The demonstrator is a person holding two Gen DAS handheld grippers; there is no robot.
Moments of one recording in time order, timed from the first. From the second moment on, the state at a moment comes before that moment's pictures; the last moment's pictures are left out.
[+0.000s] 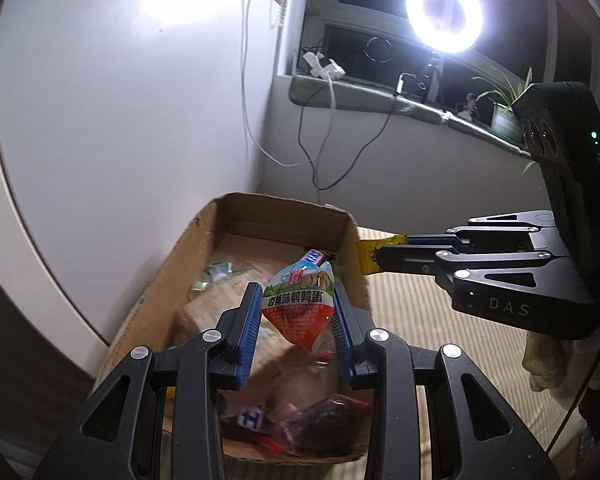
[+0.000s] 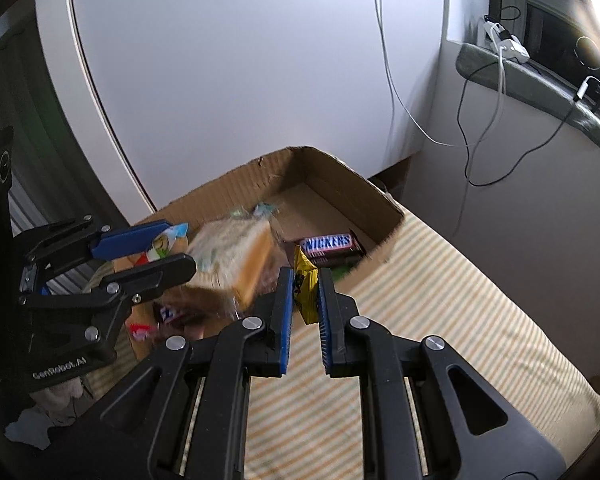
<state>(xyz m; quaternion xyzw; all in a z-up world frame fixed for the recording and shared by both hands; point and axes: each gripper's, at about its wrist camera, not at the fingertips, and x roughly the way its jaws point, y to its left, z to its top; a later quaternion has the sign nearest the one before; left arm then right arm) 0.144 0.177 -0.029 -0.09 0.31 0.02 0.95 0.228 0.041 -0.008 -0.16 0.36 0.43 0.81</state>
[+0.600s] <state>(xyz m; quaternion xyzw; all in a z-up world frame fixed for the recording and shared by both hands) 0.162 0.204 -0.044 -0.10 0.32 0.04 0.94 0.255 0.092 -0.031 -0.16 0.39 0.43 0.80</state>
